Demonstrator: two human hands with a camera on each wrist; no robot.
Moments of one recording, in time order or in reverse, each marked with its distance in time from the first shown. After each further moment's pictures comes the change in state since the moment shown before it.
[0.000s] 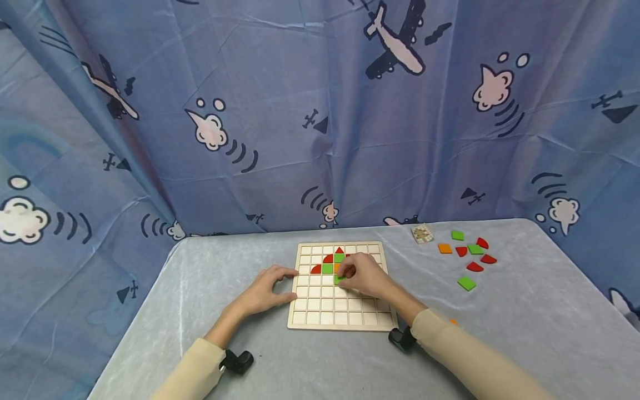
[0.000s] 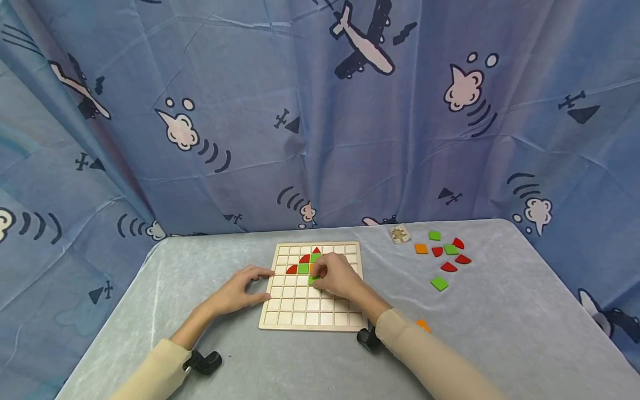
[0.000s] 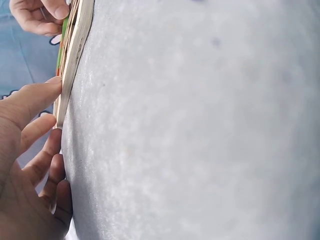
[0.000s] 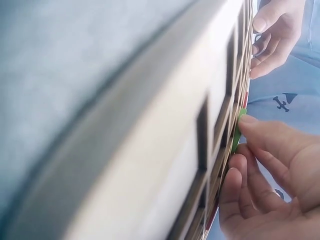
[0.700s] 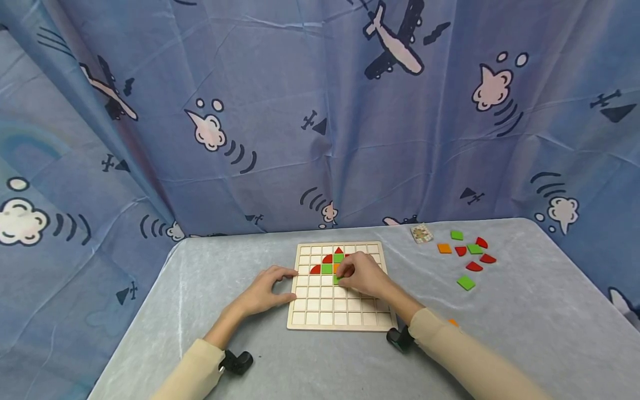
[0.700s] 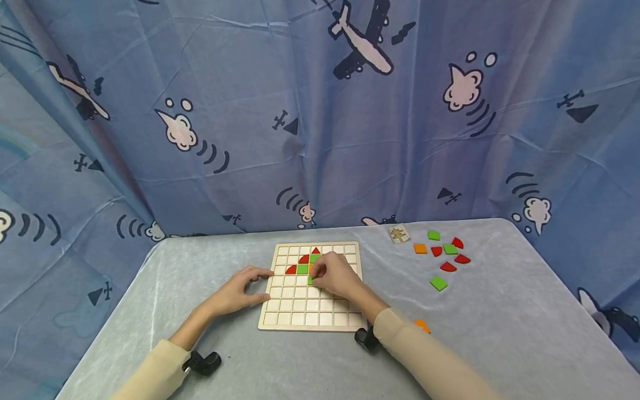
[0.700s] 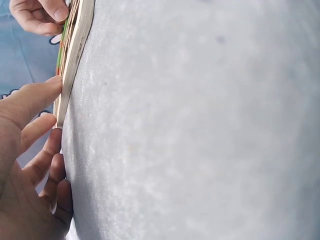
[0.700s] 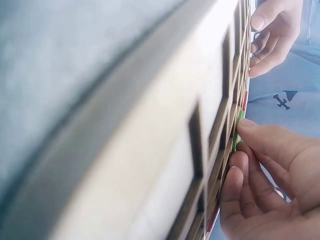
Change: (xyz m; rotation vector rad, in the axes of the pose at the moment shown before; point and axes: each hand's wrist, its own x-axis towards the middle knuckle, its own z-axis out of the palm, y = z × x) left_hand 0.000 0.000 0.000 -0.003 0.000 0.002; right_hand 0.002 -0.001 0.002 0.006 0.021 0.023
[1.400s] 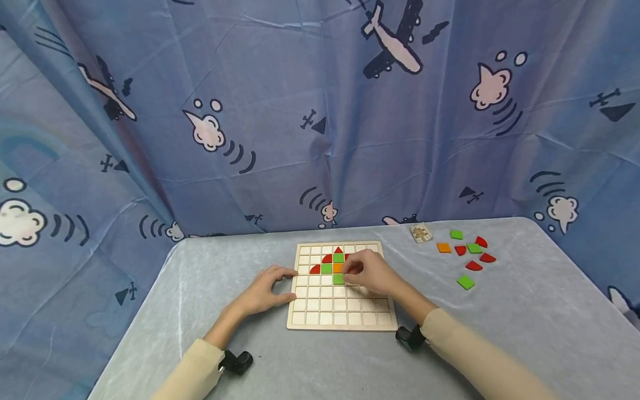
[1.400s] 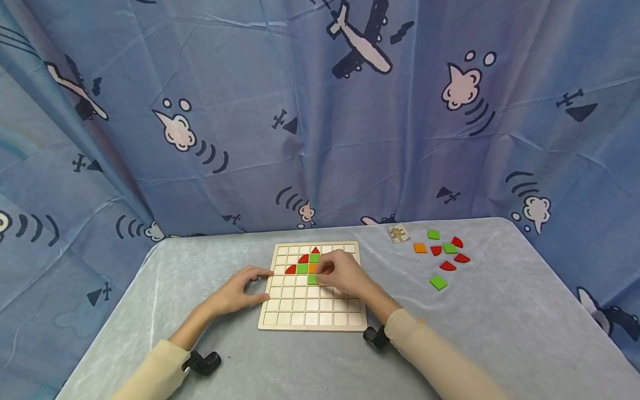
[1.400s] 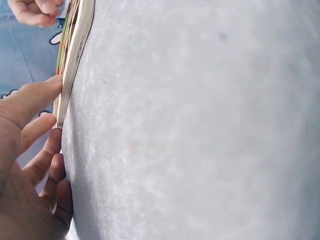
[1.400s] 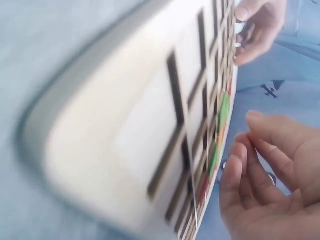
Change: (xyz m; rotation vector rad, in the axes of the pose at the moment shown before) left_hand 0.001 -0.002 0.001 0.004 -0.002 0.016; right_hand -0.010 0.006 -0.018 0.083 -0.022 -0.068
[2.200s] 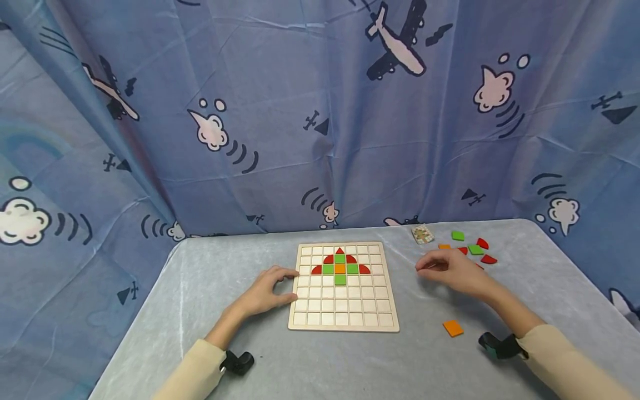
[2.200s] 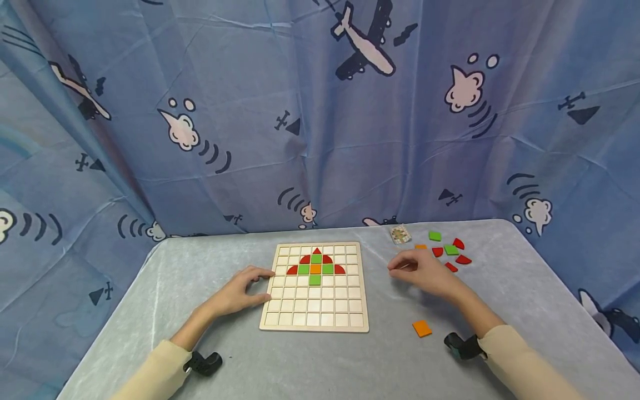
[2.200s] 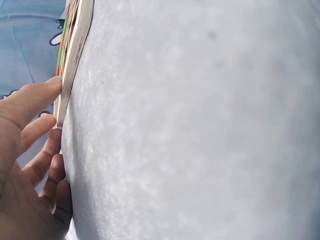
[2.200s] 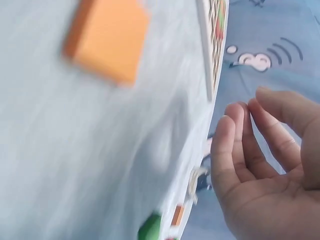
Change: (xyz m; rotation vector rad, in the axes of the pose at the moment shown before) left_hand -0.001 -0.003 0.000 -0.003 0.000 -0.005; right_hand -0.089 0.041 -0.115 -0.009 0.017 0.142
